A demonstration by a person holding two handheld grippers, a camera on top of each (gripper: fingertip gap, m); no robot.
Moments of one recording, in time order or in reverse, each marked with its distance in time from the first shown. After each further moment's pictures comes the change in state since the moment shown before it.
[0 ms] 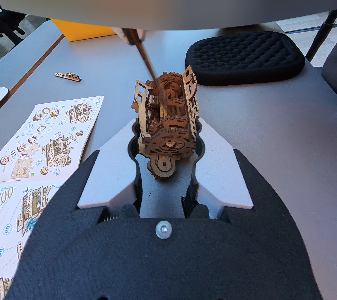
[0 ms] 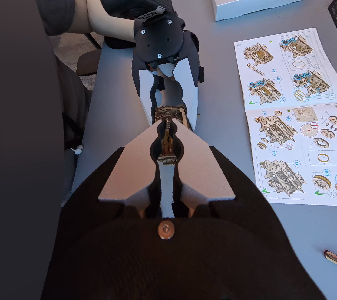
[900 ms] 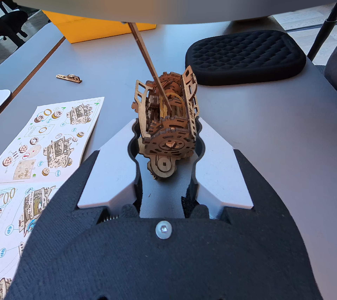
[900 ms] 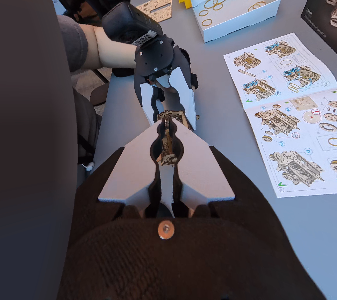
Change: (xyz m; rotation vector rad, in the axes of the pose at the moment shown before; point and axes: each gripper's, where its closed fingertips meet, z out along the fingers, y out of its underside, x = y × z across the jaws) left arm 0.001 -0.001 0.001 0.000 -0.006 0.014; right arm 0.002 0.001 -0.019 0.192 -0.002 0.124
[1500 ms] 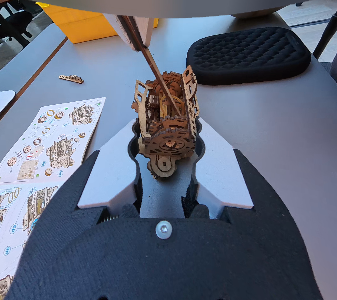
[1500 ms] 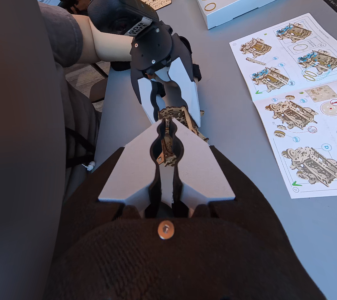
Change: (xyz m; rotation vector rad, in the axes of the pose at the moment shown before) left arm 0.001 -0.001 0.001 -0.011 -0.018 0.014; right arm -0.003 0.011 0.014 -0.046 -0.001 0.031
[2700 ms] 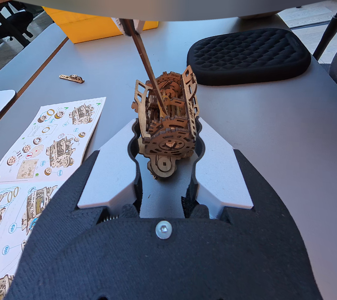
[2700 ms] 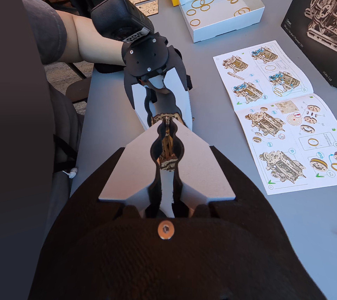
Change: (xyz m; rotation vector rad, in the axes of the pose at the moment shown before) left arm 0.000 0.000 0.000 0.004 -0.002 -0.005; right arm -0.001 -0.011 -0.004 0.030 0.130 -0.102
